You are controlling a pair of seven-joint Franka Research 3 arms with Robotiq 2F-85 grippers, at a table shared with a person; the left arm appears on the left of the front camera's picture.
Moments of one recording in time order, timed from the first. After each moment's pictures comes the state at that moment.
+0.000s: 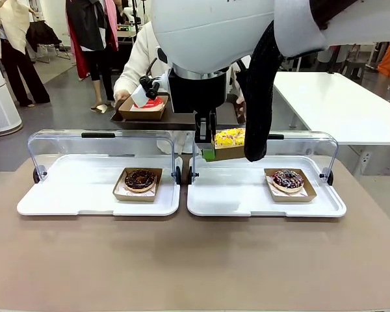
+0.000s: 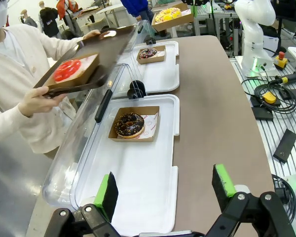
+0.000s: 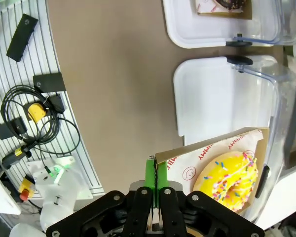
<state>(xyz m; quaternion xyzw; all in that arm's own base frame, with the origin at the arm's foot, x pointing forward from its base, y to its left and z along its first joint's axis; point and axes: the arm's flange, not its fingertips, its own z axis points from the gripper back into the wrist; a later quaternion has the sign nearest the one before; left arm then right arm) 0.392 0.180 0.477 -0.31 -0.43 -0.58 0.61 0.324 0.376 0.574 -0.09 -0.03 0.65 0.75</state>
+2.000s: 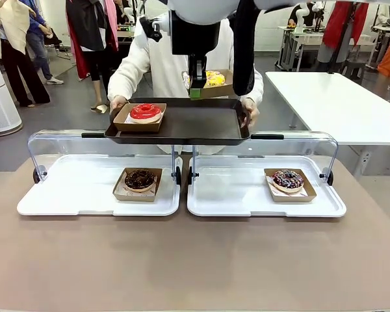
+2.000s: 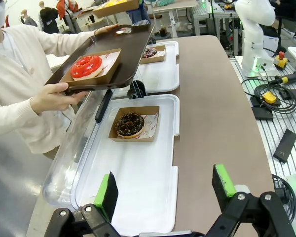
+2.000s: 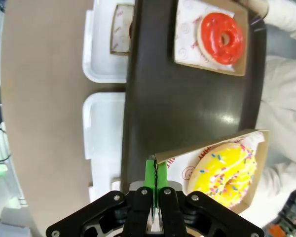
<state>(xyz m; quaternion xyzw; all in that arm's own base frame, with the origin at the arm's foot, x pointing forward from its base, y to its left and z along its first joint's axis) 0.392 0.180 0.477 -0.31 -0.43 -0.58 0.61 0.450 0.377 0.635 -0.10 -0.15 0.72 0.66</state>
